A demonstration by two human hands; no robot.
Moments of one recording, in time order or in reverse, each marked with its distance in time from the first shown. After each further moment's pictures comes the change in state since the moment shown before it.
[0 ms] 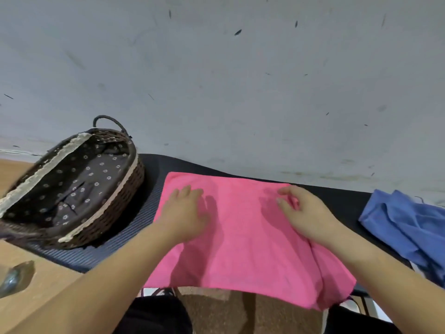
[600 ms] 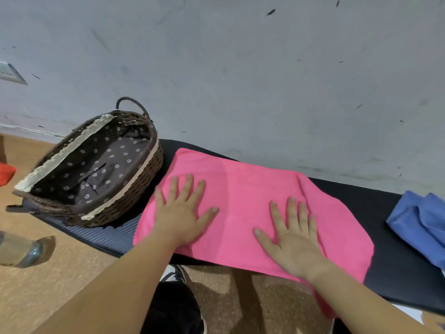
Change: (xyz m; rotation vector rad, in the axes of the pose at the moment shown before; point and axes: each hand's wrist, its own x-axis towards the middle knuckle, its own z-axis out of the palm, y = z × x) left_hand -0.009 -0.063 0.042 0.242 0.134 -0.028; right_hand -0.033 0.004 0.093 -0.464 -0.306 0.007
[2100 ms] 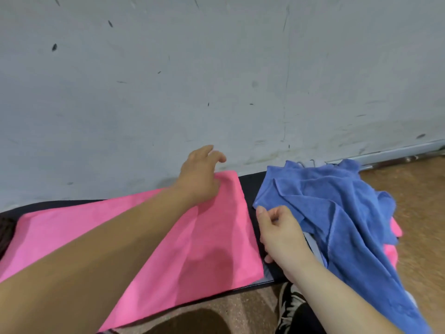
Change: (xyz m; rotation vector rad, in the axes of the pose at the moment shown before) left_hand 0.104 0.368 -0.057 -0.212 0.013 0.500; right_hand -0.073 0.211 -0.057 1.175 0.470 0.465
